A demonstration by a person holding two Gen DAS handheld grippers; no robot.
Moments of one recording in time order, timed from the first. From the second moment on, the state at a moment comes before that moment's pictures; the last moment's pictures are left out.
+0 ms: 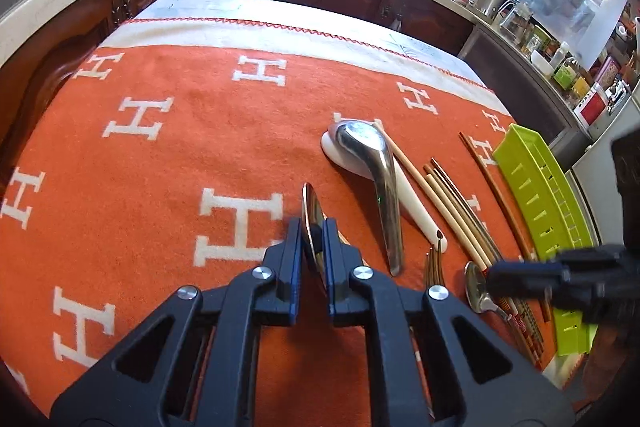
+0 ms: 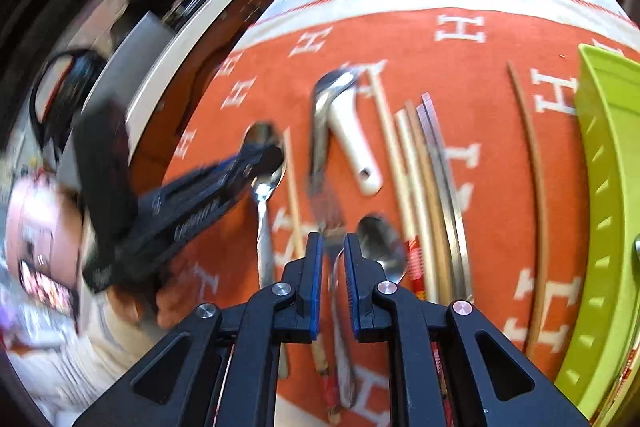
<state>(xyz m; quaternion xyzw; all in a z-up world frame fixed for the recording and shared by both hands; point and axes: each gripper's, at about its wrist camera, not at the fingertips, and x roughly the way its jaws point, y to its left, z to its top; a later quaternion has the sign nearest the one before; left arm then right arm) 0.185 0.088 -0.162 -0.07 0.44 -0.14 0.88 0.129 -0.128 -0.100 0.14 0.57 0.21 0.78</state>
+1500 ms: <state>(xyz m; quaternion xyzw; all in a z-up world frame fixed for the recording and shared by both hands) 0.128 0.063 -0.064 -0.10 0.45 -0.16 0.87 0.141 -0.120 -0.034 0.15 0.46 0.22 0.85</state>
